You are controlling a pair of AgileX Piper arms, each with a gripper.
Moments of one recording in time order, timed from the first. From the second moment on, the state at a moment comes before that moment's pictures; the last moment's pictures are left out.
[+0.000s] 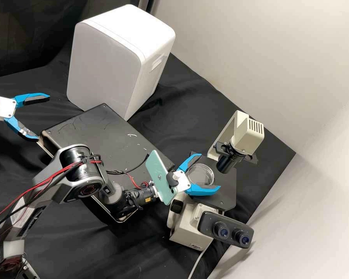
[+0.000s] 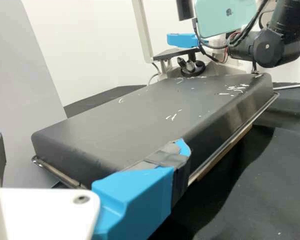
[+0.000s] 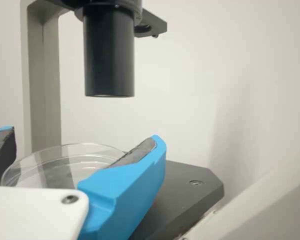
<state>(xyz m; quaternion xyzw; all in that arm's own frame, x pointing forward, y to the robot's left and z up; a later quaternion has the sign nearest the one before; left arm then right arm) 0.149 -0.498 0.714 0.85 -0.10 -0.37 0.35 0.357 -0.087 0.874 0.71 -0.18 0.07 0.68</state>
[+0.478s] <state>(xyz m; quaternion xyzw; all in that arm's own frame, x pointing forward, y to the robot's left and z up) 0.149 -0.498 0.714 0.85 -0.10 -0.37 0.35 0.360 -0.102 0.875 0.69 -0.21 0.09 0.69</state>
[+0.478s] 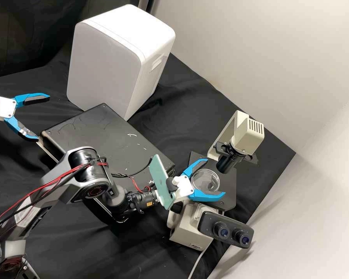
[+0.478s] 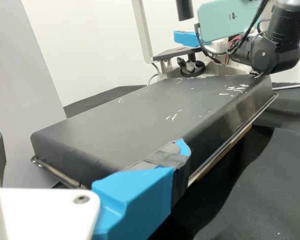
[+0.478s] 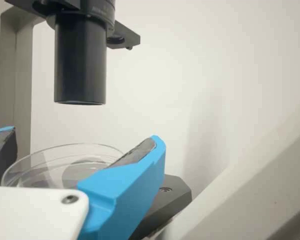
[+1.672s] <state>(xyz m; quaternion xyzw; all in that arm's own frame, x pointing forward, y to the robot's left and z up) 0.149 -0.498 0.714 0.85 -0.10 -0.37 0.35 0.357 -0.097 0.879 0.69 -0.22 0.07 0.68</state>
